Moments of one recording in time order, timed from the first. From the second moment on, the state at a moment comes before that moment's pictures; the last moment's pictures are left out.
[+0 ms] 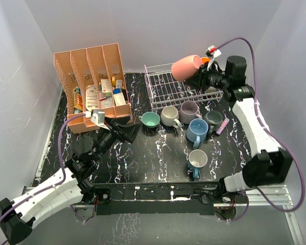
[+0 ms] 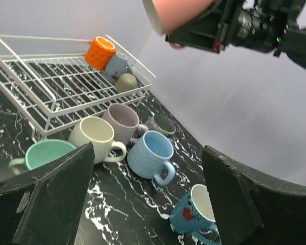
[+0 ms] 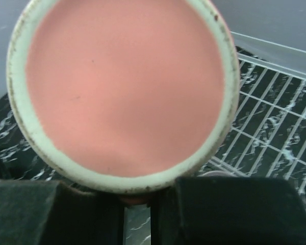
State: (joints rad) left arm -0.79 0.67 0.47 0.41 -0.10 -0.49; right arm 0.10 1.37 1.36 -0.26 -0.80 0.07
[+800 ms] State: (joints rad) left arm -0.79 0.60 0.47 0.19 -0.18 -0.53; right arm 0.10 2.08 1.79 -0.28 -0.33 -0.09
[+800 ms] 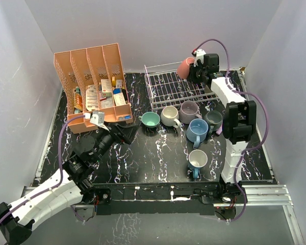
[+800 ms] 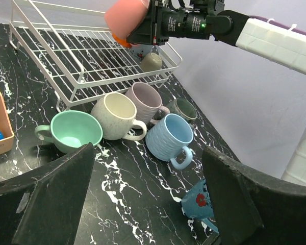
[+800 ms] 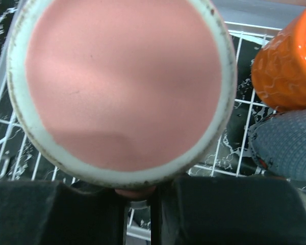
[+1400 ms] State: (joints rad) left arm -0.79 0.61 0.48 0.16 -0.20 -0.55; right arm 0.10 2.26 1.90 -0.18 -0.14 -0.09
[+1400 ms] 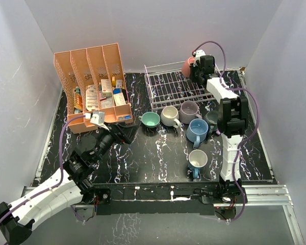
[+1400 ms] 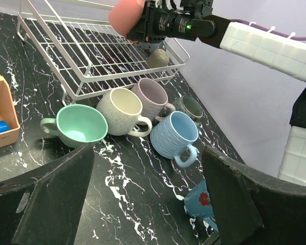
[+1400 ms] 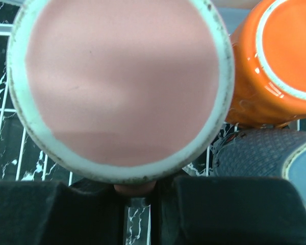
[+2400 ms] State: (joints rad) left arm -0.79 0.65 0.48 0.16 -0.20 -0.58; right arm 0.10 2.38 1.98 -0.08 -0.07 -0.12
